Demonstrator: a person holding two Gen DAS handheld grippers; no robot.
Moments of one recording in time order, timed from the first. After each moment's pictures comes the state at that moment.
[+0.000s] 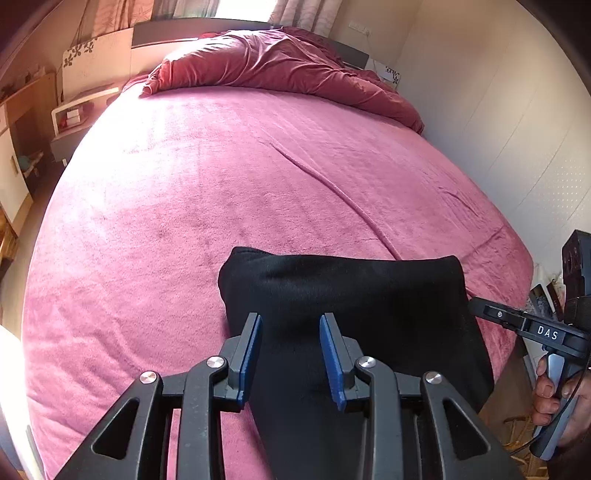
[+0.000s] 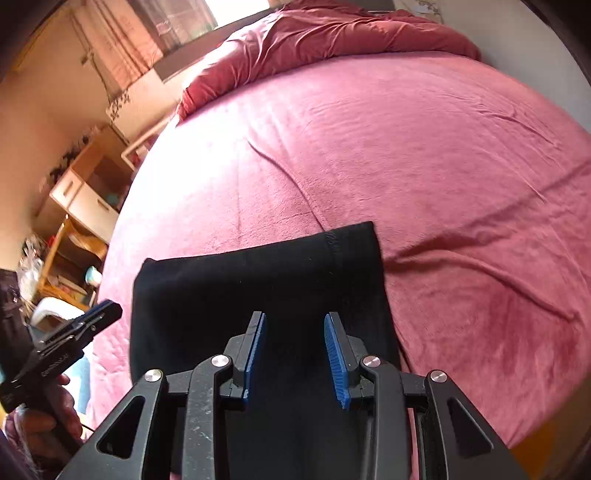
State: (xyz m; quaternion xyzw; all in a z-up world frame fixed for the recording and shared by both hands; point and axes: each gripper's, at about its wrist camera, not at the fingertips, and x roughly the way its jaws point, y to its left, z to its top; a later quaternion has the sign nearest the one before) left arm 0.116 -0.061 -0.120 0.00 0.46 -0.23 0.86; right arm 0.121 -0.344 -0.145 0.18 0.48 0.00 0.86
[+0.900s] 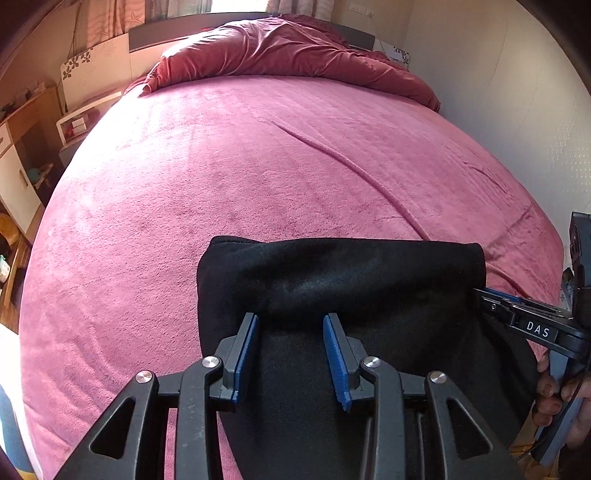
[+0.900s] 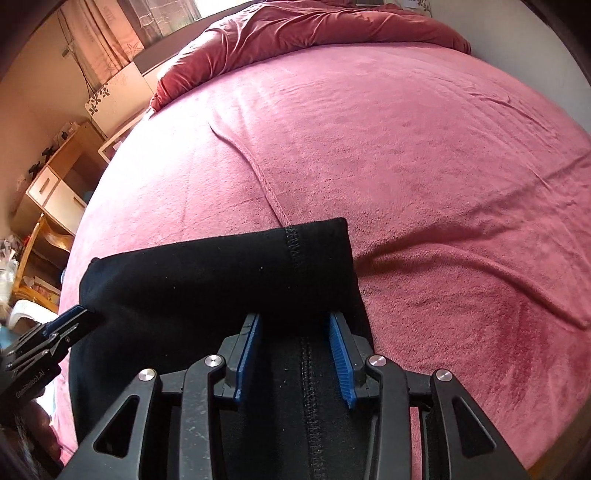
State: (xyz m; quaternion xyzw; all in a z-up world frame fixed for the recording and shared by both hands) left arm 0.128 -0.096 -0.156 0.03 0.47 -0.19 0.86; right arm 0.142 -0.367 -0.198 0.18 0.49 -0.03 0.85
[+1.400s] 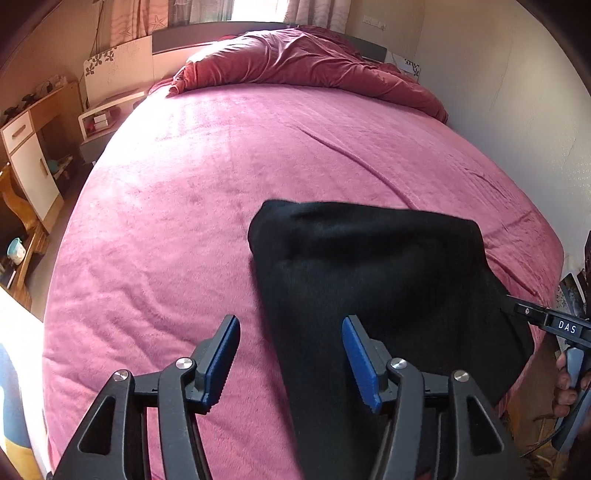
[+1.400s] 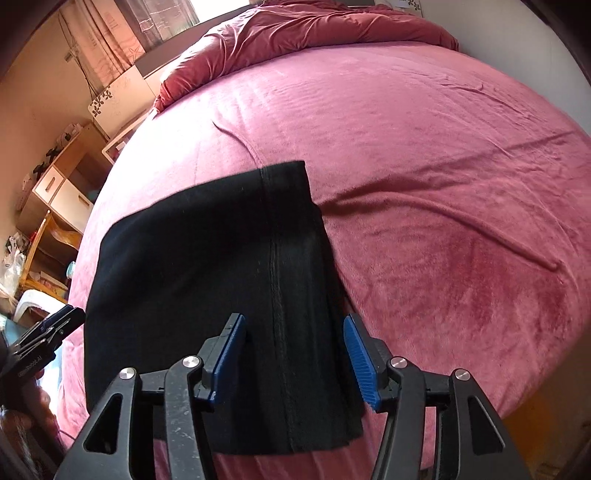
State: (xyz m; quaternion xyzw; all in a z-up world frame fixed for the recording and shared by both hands) left arm 0.071 -0.046 -0.147 0.03 0.46 -0.17 0.87; right arm 0.058 -0.366 -0.181 0.17 0.50 -0.04 0.85
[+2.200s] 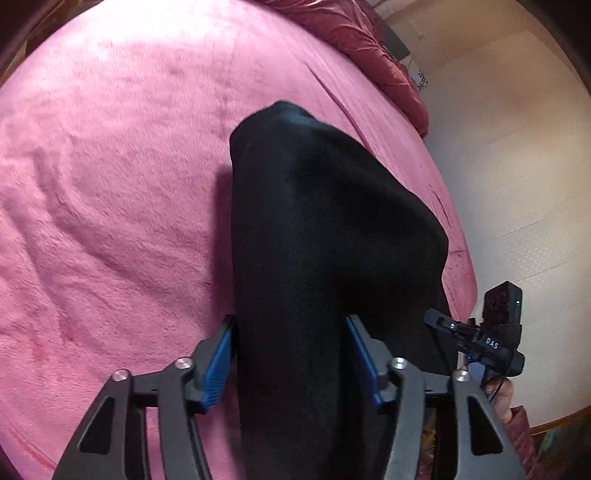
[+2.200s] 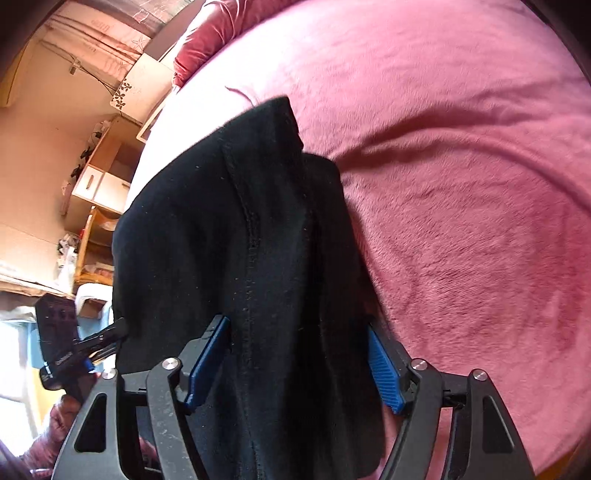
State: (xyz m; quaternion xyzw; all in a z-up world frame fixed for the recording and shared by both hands) left arm 0.120 -0.020 -0.213 -0.21 0.57 -0.27 0.75; right arm 0.103 -0.412 -0.242 0.29 0.55 0.10 0.78
